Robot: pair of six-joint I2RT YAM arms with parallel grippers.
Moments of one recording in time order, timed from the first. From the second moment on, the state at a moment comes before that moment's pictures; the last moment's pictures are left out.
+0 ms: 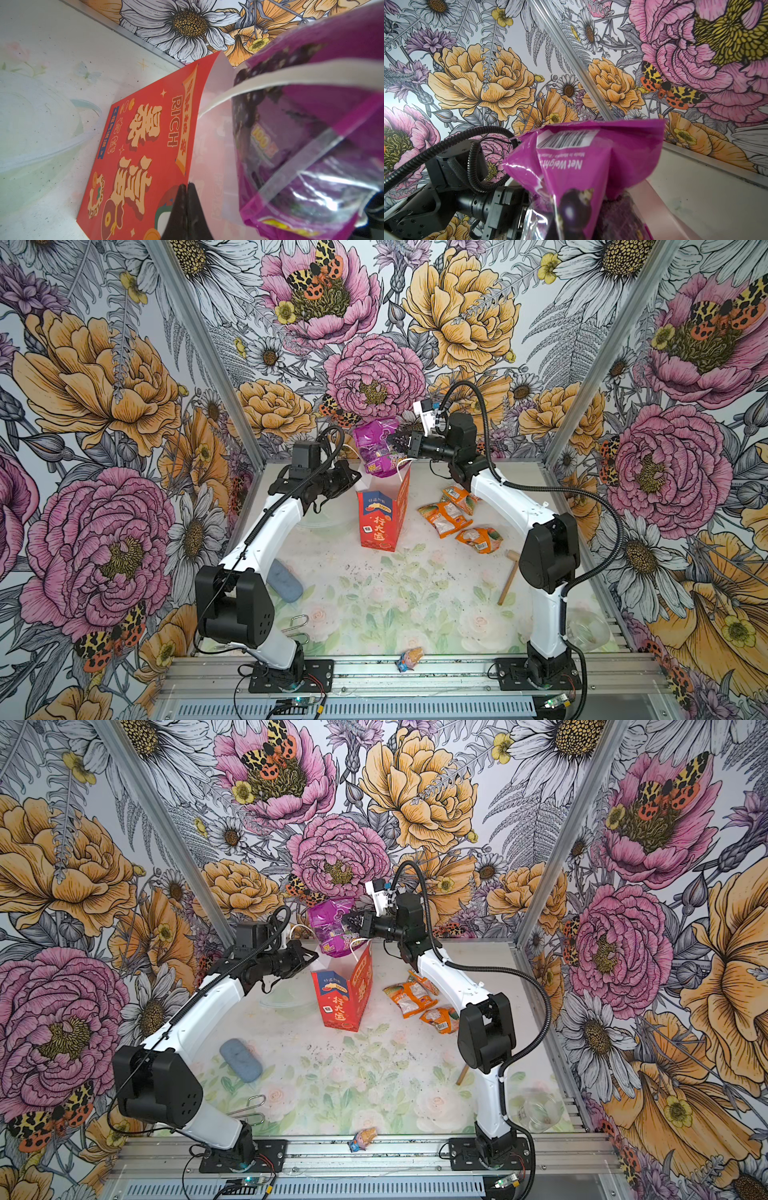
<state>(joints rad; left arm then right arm) -0.17 1.56 1.40 -0.42 0.49 -0.71 0.43 2.04 1.90 0.10 -0.78 0.59</state>
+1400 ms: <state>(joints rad) -0.17 1.56 1.40 -0.42 0.49 -0.71 0.45 2.11 1.99 0.18 -0.90 0.64</state>
